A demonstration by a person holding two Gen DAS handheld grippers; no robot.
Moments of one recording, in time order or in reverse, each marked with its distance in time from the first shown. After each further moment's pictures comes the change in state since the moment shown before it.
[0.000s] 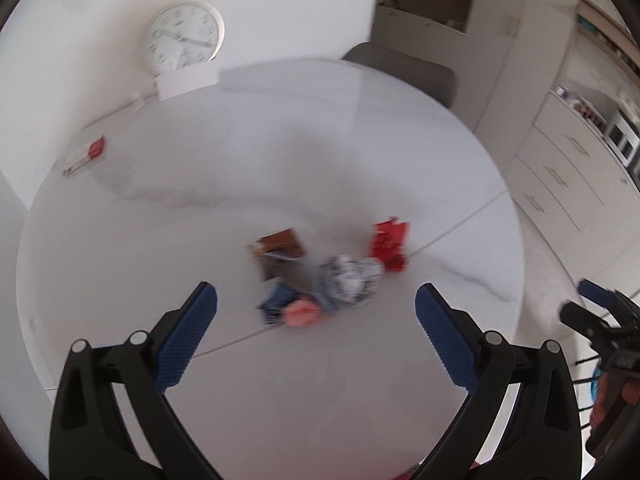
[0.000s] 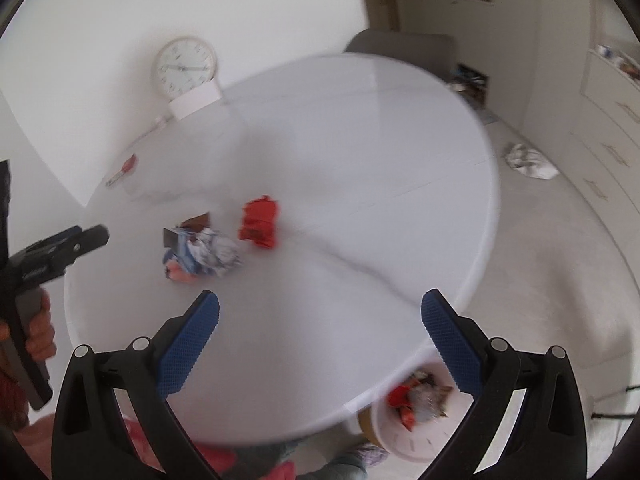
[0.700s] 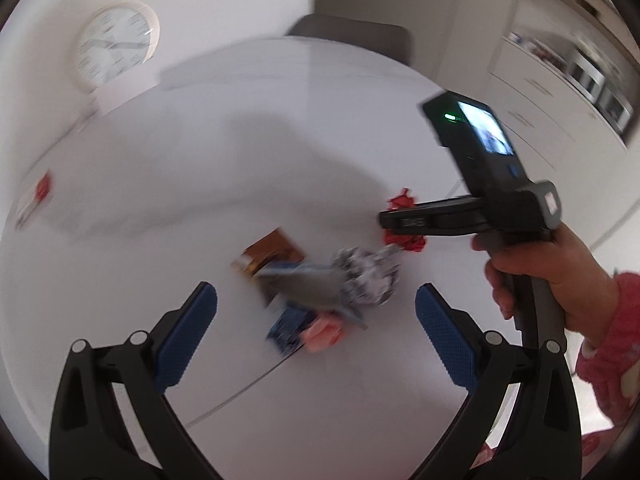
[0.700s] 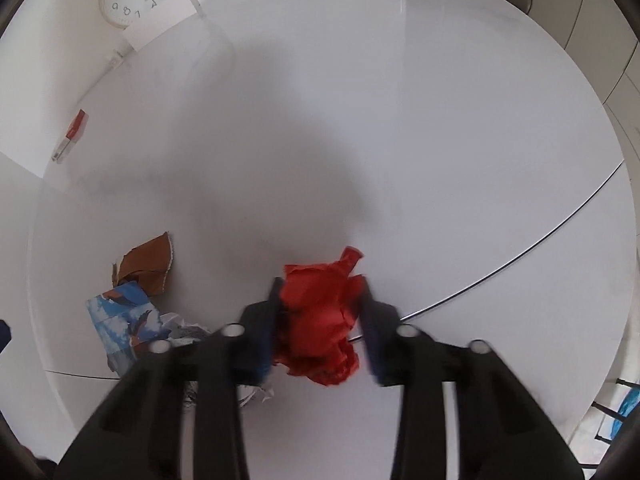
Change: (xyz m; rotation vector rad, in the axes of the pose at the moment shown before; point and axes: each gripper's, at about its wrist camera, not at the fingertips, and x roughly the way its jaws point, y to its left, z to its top) left arm 0.069 0.005 0.012 0.267 0.058 -0.149; right arm 0.204 0.063 0.065 0.030 0.287 -0.046
